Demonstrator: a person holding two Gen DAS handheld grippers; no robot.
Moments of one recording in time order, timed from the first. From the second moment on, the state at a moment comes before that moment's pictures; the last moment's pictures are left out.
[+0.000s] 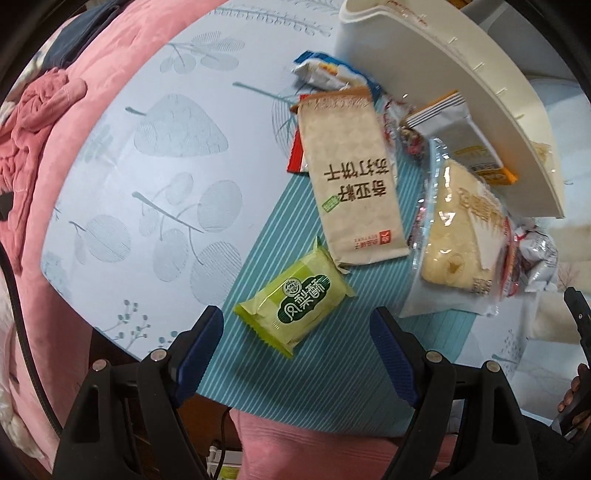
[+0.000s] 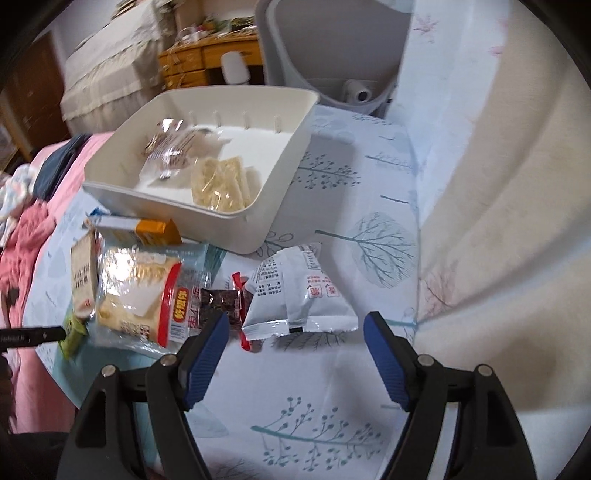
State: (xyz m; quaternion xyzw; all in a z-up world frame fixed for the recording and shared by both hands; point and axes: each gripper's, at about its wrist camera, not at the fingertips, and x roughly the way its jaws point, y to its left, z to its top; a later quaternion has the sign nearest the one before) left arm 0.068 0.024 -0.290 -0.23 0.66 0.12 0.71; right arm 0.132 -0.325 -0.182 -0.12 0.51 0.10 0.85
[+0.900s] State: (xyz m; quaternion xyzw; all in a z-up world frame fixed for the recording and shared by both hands) left arm 0.076 0.021 -0.309 -0.26 0.64 0.17 0.70; right arm 0.175 -0.318 -0.249 -0.15 0.55 0.16 0.81
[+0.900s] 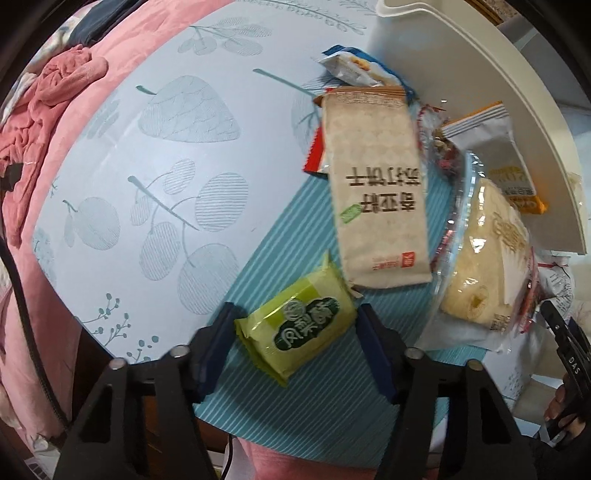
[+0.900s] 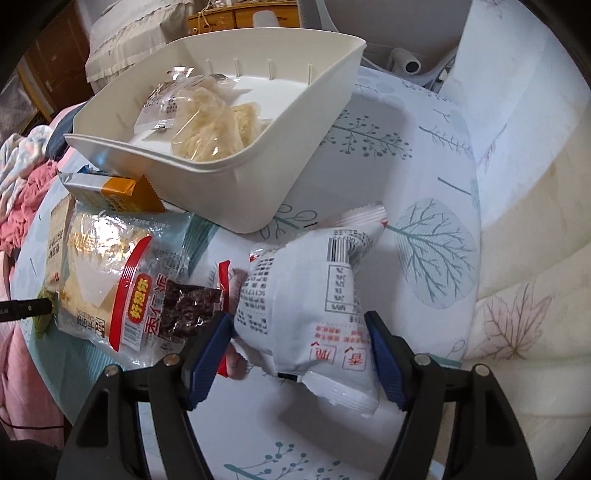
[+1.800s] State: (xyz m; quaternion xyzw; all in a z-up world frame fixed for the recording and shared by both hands) left arm 0.076 0.029 -0.251 -0.25 0.66 0.10 0.70; right arm 0.156 -0.339 -0.199 0.00 0.52 0.12 0.85
